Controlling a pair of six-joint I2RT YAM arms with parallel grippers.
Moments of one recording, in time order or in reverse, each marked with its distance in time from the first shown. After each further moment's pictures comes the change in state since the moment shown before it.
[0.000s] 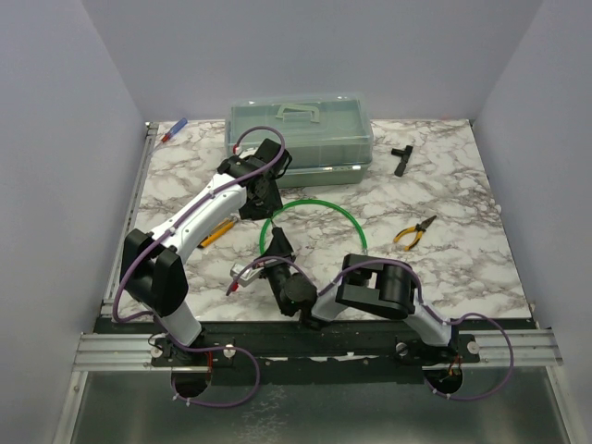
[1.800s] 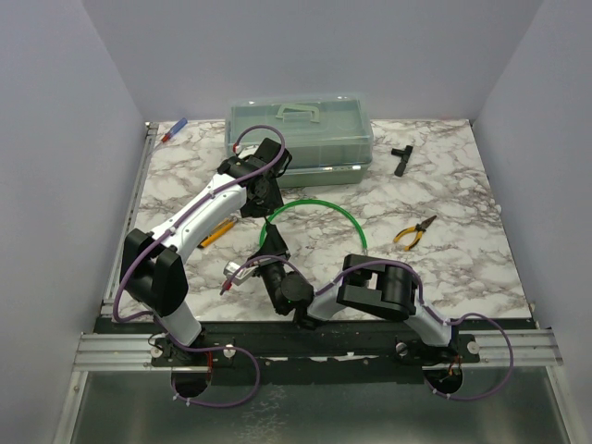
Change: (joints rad) left arm 0.001 0.000 -0.007 0.039 -0.009 -0.002; right arm 0.006 -0.007 0.058 -0.003 -0.009 -0.015
